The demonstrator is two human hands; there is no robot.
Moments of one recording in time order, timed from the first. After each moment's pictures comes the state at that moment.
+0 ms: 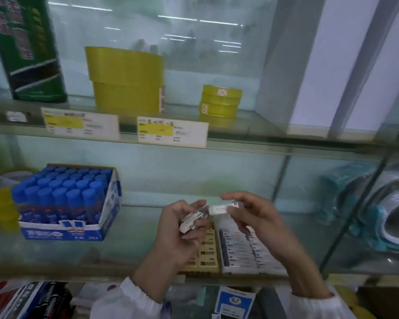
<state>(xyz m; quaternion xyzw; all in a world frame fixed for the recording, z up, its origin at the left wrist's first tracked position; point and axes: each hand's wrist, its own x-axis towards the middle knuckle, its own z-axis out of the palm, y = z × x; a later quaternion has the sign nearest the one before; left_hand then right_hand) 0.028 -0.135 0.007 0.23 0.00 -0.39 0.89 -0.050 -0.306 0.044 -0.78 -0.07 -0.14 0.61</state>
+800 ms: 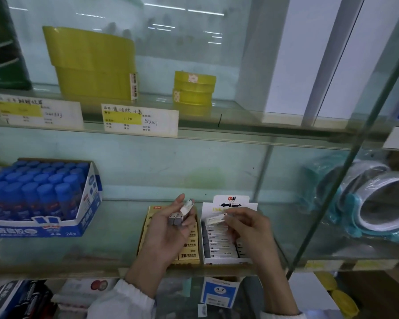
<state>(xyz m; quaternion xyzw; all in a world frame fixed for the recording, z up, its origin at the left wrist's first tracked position) 0.022 -0.155 -0.012 0.22 0.06 -0.29 0.93 -0.056 -0.322 -0.014 -0.73 0.14 -0.24 0.62</state>
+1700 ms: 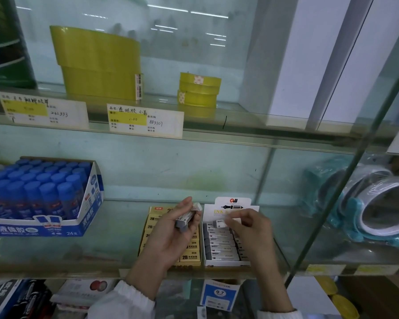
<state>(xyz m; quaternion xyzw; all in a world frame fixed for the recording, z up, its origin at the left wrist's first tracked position) 0.022 -0.154 -0.011 0.24 0.05 -0.30 0.92 -0.047 -0.323 -0.020 -0.78 0.18 -0.27 0.54</state>
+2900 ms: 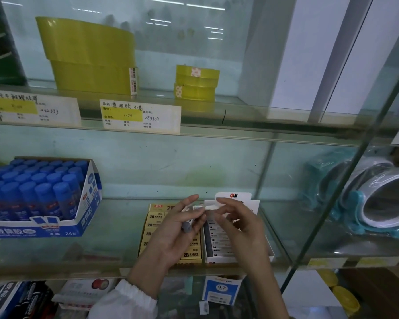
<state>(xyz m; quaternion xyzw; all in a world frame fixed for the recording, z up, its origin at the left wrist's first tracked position) 0.018 -0.158 -0.011 0.35 0.01 -0.30 0.89 -0.061 -0.294 -0.013 -0.79 0.07 -0.29 0.53</state>
